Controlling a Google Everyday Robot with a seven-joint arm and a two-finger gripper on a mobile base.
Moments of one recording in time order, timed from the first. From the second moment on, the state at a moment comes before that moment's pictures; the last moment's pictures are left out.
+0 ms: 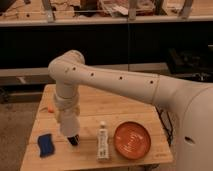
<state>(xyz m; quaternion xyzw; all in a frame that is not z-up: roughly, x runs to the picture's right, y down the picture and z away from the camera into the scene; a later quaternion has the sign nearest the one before) -0.178 0.111 0.615 -0.09 -0.41 -0.78 0.47</state>
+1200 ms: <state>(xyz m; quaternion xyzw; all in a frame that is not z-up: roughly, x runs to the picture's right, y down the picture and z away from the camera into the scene) -0.192 0.146 0.635 -0.07 -0.41 -0.80 0.44</state>
